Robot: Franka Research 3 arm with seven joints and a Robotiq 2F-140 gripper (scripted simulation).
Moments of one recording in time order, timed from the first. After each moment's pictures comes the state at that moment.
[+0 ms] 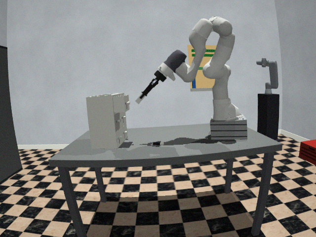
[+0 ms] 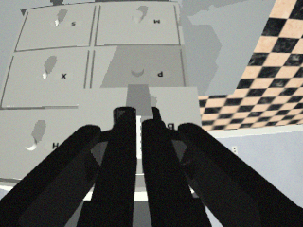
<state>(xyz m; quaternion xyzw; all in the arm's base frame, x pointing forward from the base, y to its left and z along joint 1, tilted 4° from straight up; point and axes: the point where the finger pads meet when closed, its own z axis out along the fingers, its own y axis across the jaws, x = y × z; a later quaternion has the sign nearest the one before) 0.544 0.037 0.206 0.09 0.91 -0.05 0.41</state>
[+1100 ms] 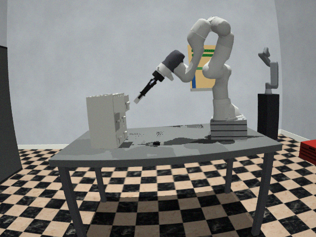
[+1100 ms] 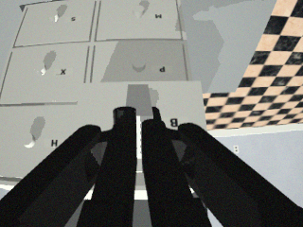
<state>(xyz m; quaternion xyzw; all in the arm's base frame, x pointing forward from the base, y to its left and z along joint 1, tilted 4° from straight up) 0.555 0.033 0.207 0.09 0.91 -0.05 0.41</state>
